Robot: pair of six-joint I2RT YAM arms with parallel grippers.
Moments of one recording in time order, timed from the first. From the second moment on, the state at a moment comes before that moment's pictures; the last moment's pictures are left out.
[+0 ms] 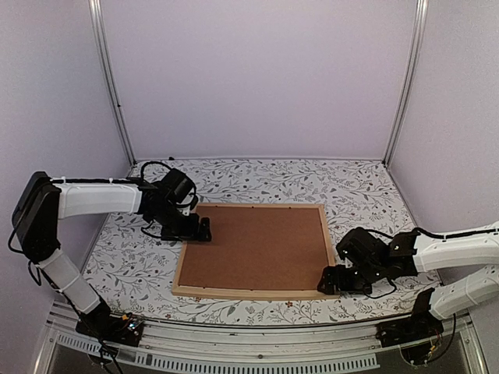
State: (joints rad) left arm -0.61 1.63 1.00 -0.56 0.08 -0.51; right arm 0.97 1.21 0.53 -0.47 0.00 0.94
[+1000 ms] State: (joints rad) left arm -0.43 1.54 0.71 -0.31 0.35 -0.47; right arm 0.73 1.34 0.68 -0.47 -0.02 0.69
